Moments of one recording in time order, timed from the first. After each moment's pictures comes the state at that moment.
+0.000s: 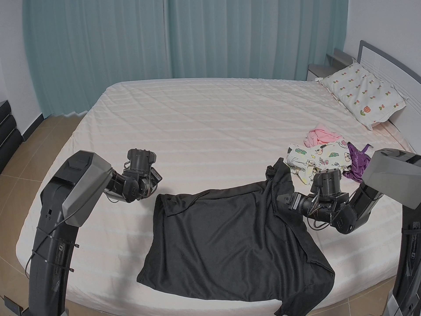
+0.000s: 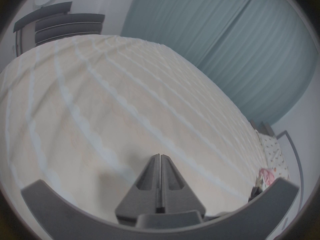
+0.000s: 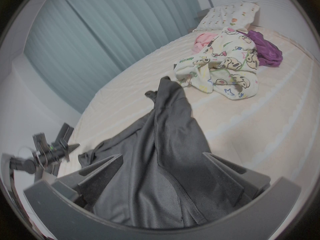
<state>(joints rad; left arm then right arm) -0.21 2.63 -1.69 -0.31 0.25 -0.86 0.26 2.31 -0.86 -0.86 0.01 0.57</state>
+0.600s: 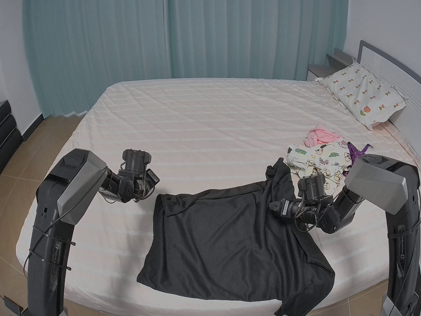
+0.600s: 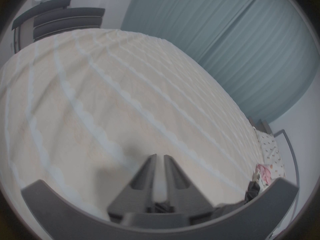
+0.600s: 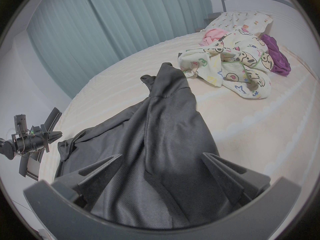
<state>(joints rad) -0.19 2.60 -1.64 -0.31 0.18 -0.86 0.29 2.44 -1.02 -0.76 -0.07 0.45</state>
